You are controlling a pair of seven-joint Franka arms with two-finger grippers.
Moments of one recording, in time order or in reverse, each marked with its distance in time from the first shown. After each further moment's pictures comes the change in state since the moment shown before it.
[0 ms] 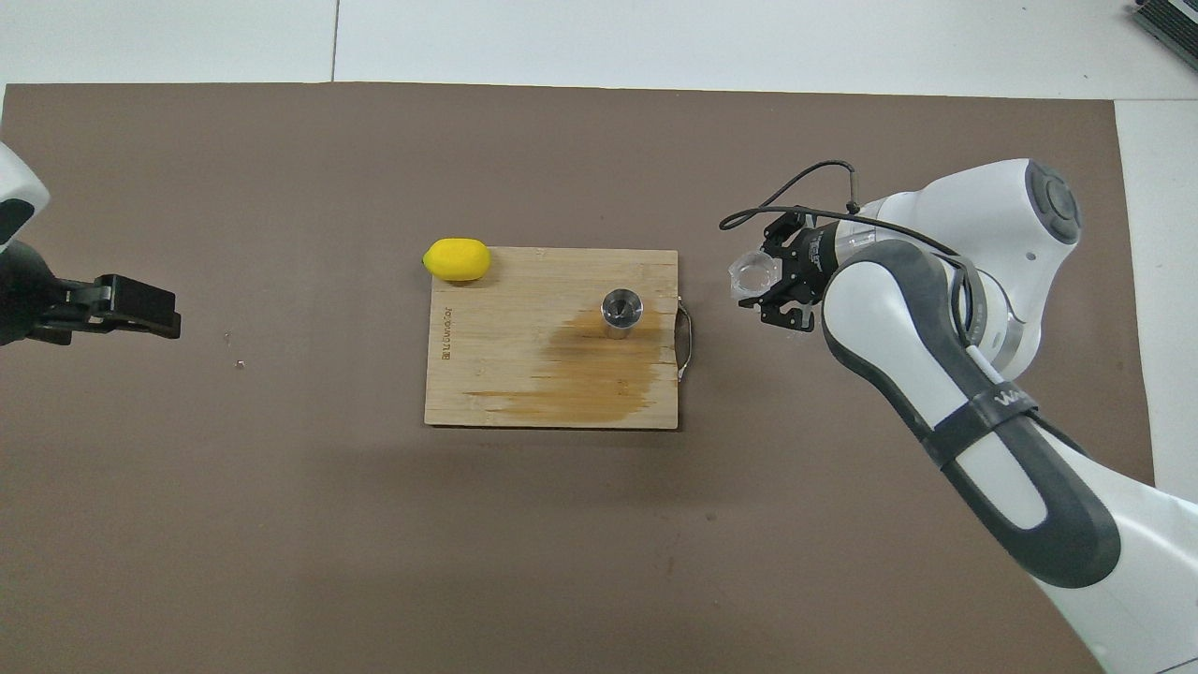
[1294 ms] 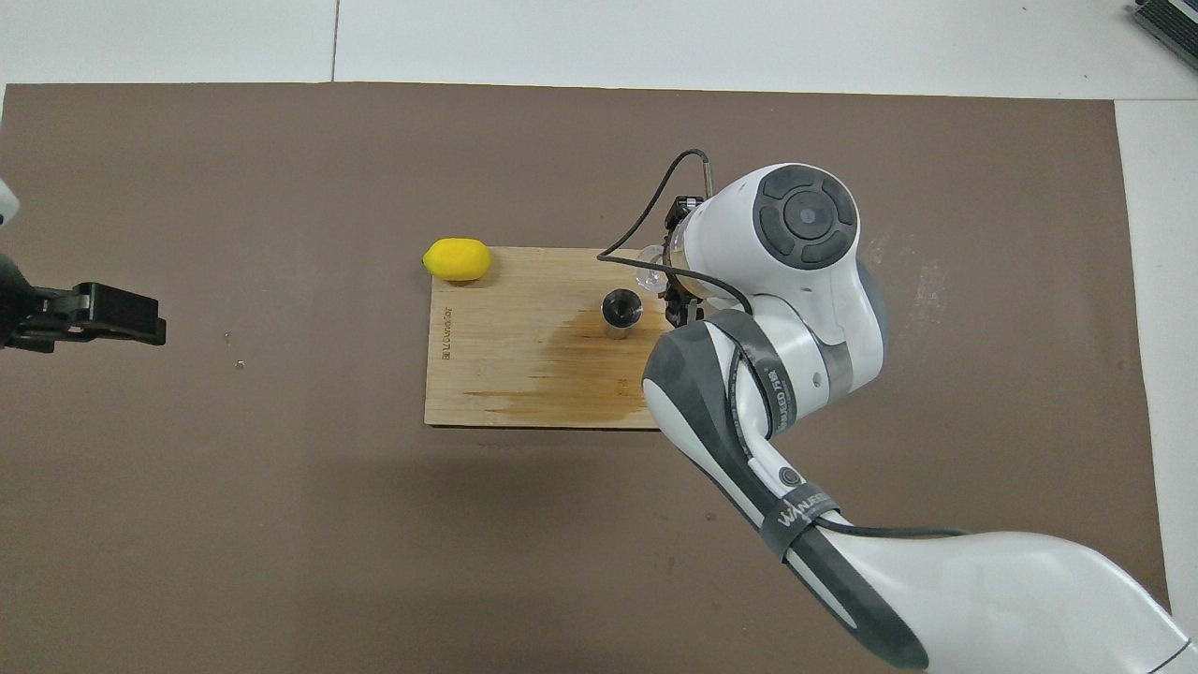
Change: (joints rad) left arm -0.050 -0.024 0.061 0.000 -0.004 -0.006 0.000; right arm 0.240 0.057 0.002 0.170 -0.502 -0.001 0.414
